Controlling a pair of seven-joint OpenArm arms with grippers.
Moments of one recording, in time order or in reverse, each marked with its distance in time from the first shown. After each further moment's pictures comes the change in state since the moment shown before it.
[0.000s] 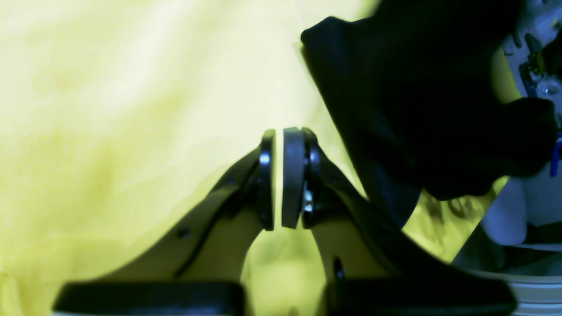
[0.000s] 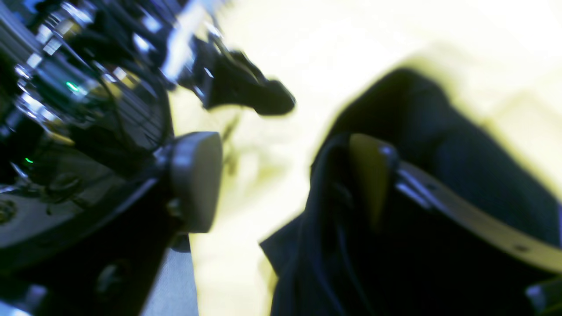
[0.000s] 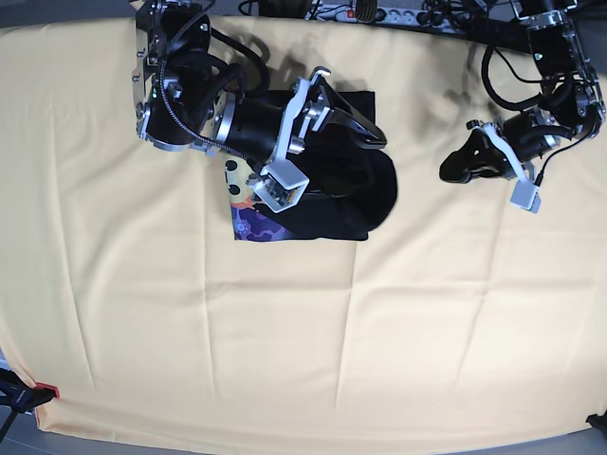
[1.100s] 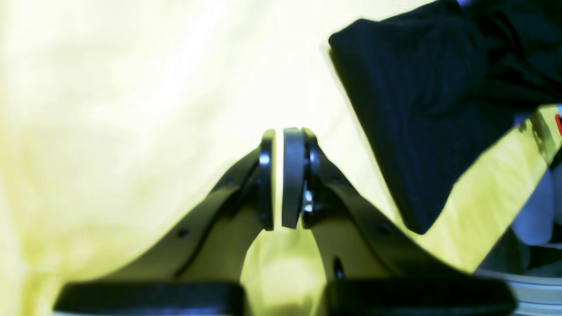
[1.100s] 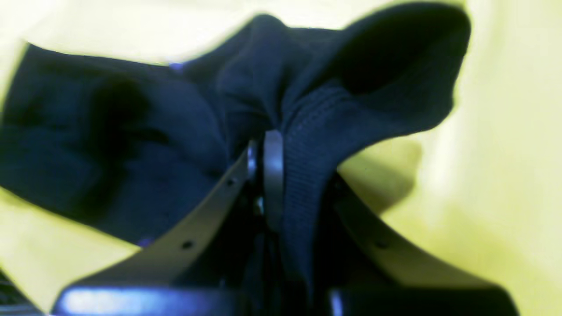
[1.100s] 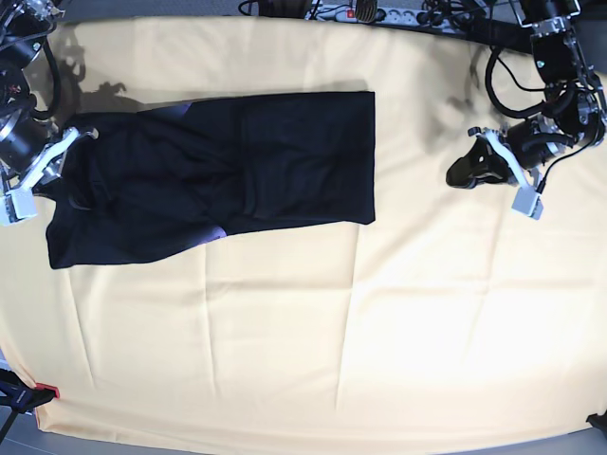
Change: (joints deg) left arm -1.6 -0.4 0.0 0.0 4.5 0.4 0.2; right arm -4.0 19.5 51.1 0.2 15.4 -3.9 -12.3
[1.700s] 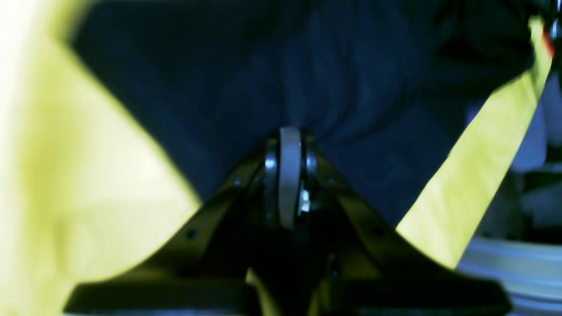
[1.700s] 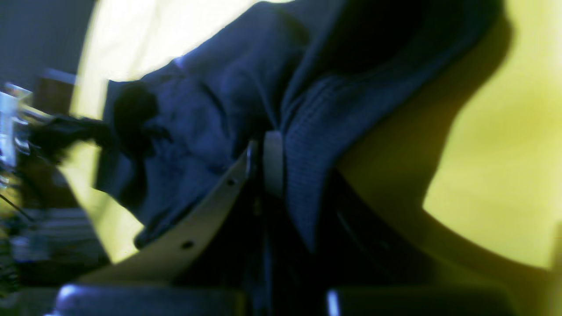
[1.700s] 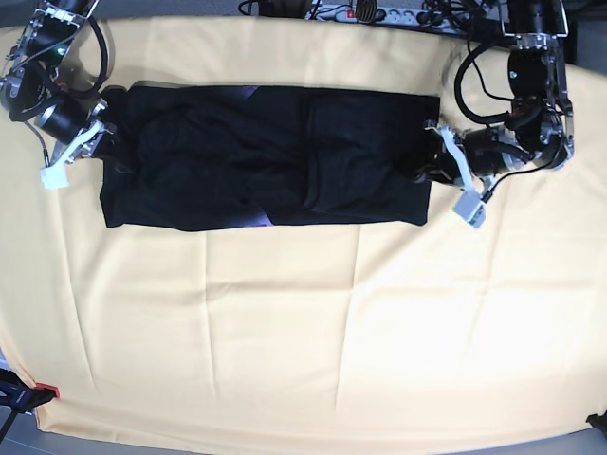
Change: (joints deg) left arm -4.2 -1.2 12.7 -0.2 1.2 -0.1 -0.5; right arm 0.5 -2.6 -3.4 -30.9 7.9 3.9 0.2
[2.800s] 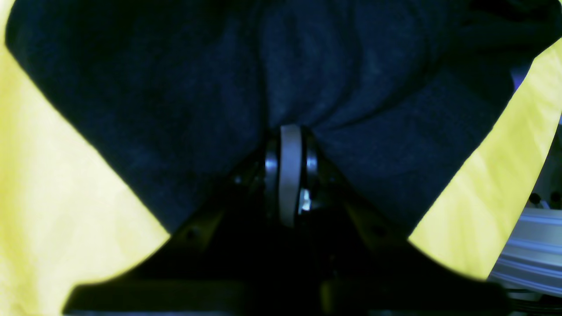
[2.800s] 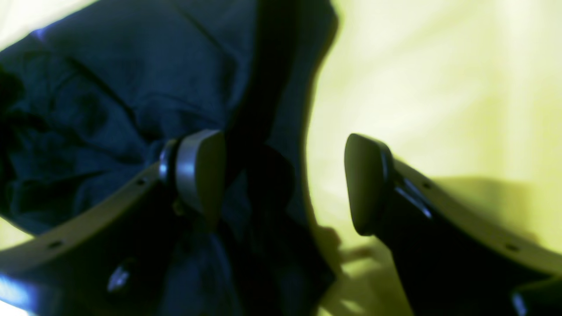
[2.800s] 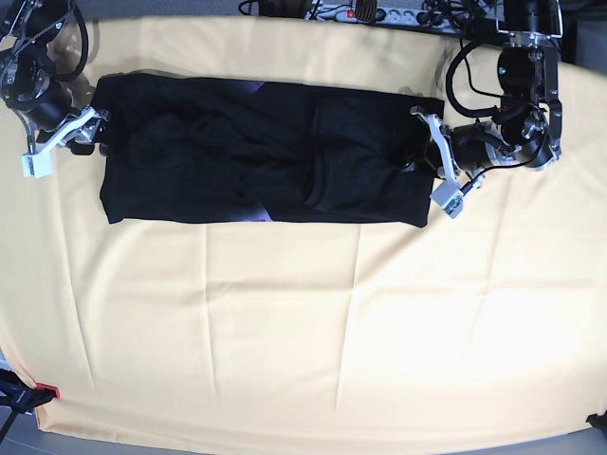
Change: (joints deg) left arm 0.7 0.1 7.2 -0.4 12.6 -2.1 -3.2; right arm -7.7 0.9 0.0 10.8 -15.2 -7.3 9.3
